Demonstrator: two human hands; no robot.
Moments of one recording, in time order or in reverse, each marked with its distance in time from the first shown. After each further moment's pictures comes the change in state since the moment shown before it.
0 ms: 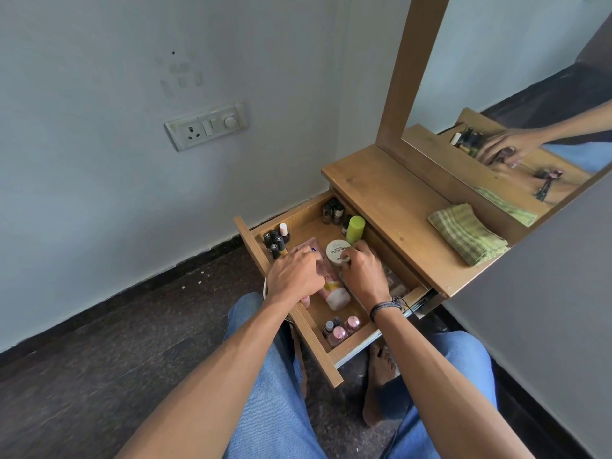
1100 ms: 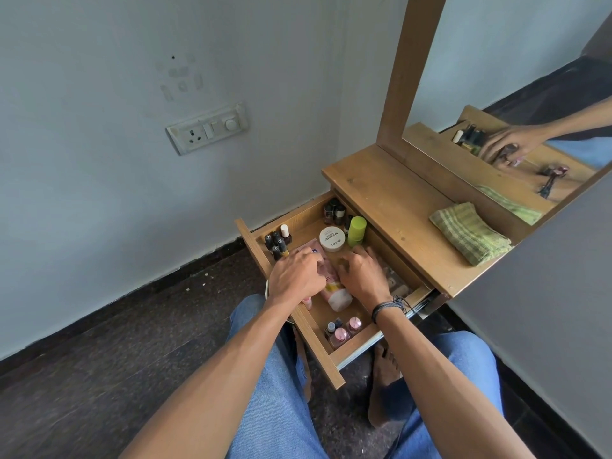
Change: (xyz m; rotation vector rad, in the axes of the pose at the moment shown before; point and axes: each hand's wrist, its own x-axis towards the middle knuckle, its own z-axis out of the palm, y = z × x) left_hand 0.003 -0.002 0.005 -0.013 0.042 0.007; right_hand 0.005 0.011 0.011 0.003 -0.139 -0.005
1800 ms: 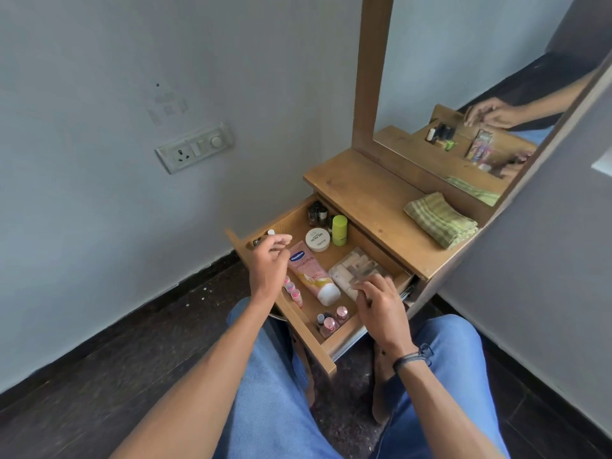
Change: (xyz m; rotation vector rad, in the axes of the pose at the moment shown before) left_hand -0.021 -0.001 -0.023 -0.885 0.409 -0.229; right_hand -0.113 0.028 -0.010 0.107 0.441 -0.137
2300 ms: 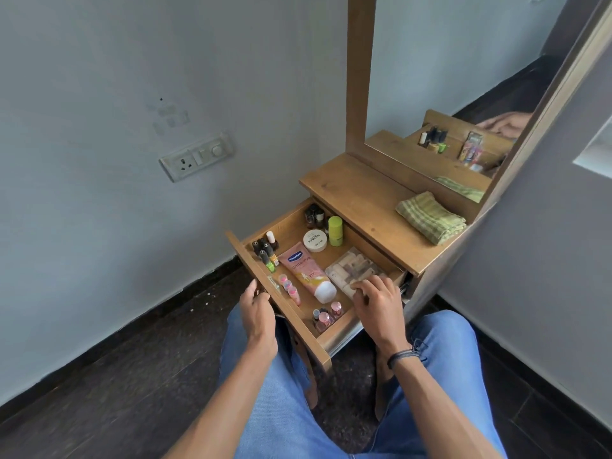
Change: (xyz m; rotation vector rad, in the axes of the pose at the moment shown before) left_hand -0.080 -0.023 -0.008 -0.275 0.209 -0.482; right_hand -0.007 -0.001 -0.004 -0.066 0.062 0.068
